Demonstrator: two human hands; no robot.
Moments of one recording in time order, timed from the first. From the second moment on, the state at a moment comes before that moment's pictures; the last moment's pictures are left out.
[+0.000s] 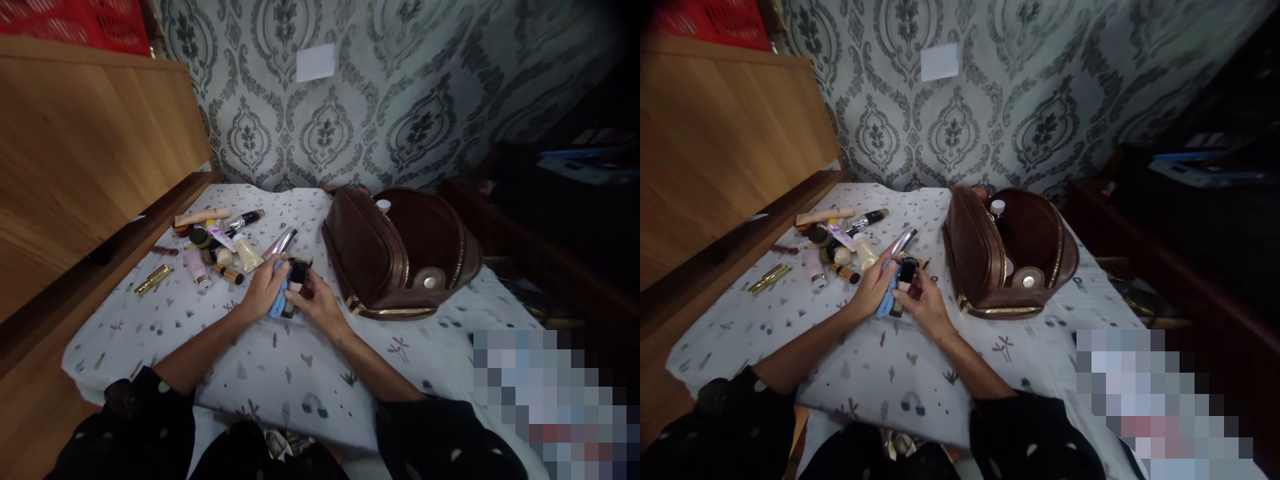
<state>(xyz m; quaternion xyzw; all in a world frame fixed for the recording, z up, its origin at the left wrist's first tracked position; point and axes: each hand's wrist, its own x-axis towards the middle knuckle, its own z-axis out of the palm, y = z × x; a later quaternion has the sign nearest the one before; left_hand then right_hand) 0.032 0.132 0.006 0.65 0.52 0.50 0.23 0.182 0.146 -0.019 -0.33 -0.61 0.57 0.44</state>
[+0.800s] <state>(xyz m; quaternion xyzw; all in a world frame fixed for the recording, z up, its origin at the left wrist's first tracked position) 0.022 0.144 -0.003 0.54 0.52 0.55 0.38 0.184 0.131 0.003 -0.30 -0.57 0.66 0.38</state>
